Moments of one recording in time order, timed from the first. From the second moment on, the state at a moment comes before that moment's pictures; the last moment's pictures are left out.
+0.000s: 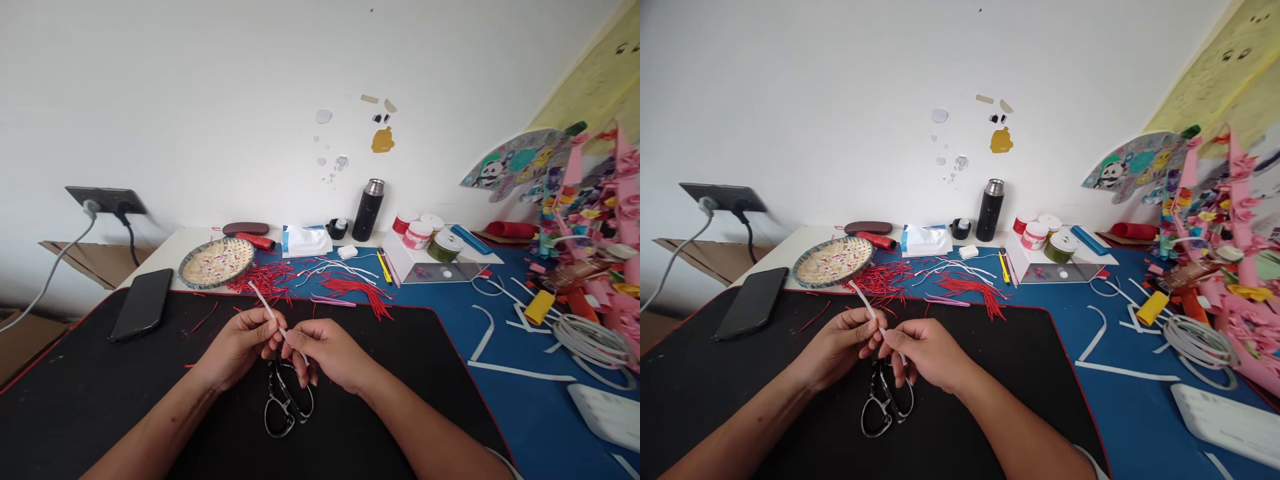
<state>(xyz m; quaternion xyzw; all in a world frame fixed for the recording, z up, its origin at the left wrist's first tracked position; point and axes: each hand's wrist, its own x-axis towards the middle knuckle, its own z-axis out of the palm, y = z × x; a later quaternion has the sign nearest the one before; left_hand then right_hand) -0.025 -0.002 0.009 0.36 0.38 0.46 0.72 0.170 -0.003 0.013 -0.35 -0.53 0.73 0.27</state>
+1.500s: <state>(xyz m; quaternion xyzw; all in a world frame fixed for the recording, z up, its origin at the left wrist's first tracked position) -0.021 -0.003 0.008 0.33 0.38 0.49 0.71 0.165 -0.003 0.006 -0.33 -0.48 0.76 0.30</state>
